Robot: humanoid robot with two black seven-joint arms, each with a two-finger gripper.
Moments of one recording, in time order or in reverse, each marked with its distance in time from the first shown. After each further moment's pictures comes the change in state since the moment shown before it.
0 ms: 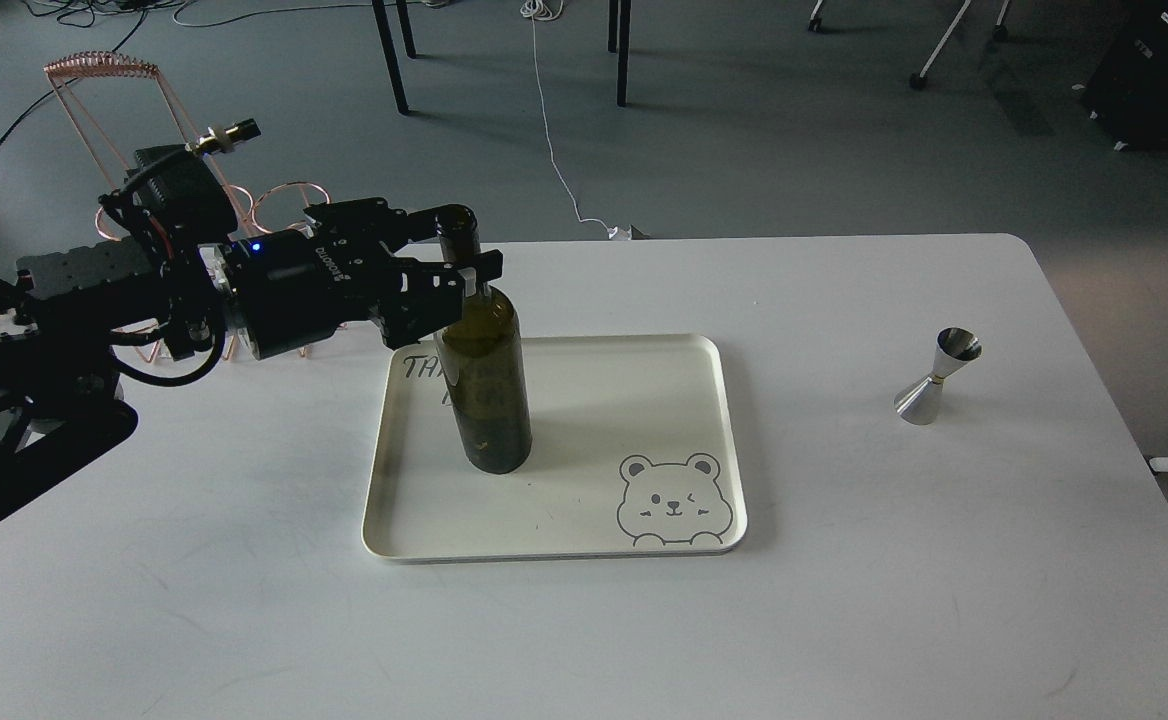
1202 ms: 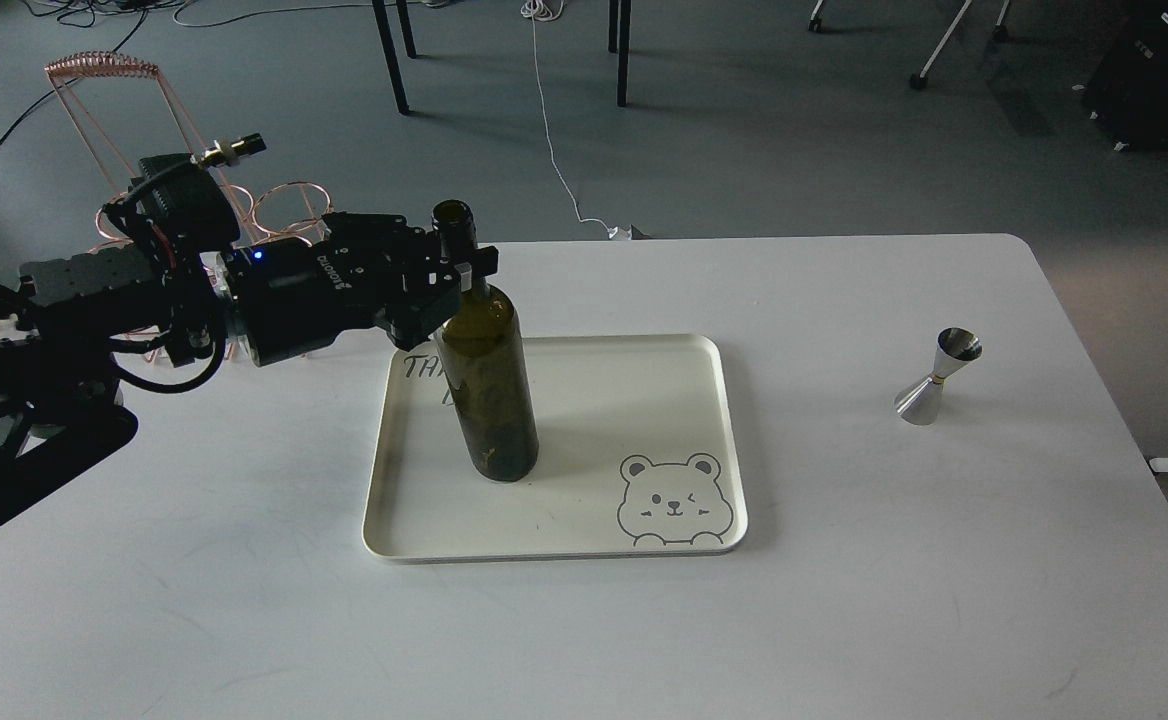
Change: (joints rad) left arm 0.004 0.002 0.001 -0.007 0.002 -0.002 -0.015; right arm 0.009 0.001 0.012 -0.016 0.000 0.000 0.000
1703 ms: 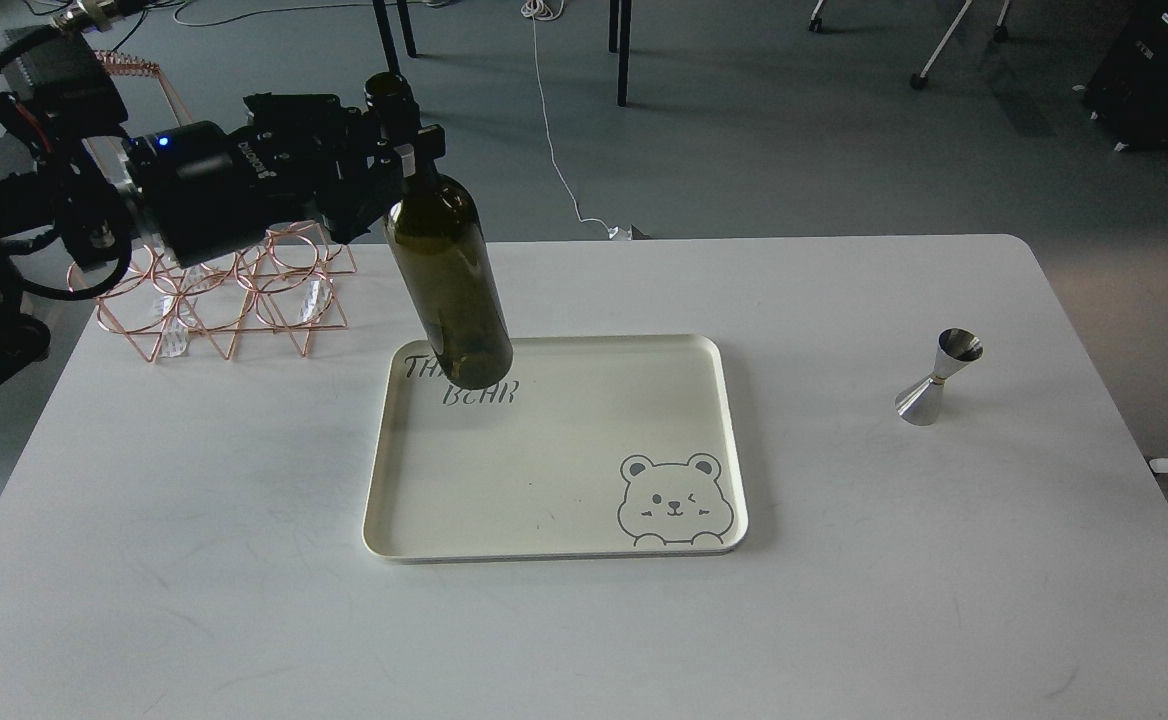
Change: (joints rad) left arm -0.127 0.120 -0.077 0.046 -0.066 -0.009 -0.039; right arm 0.002 -0.002 -0.001 0.000 0.000 0.000 0.000
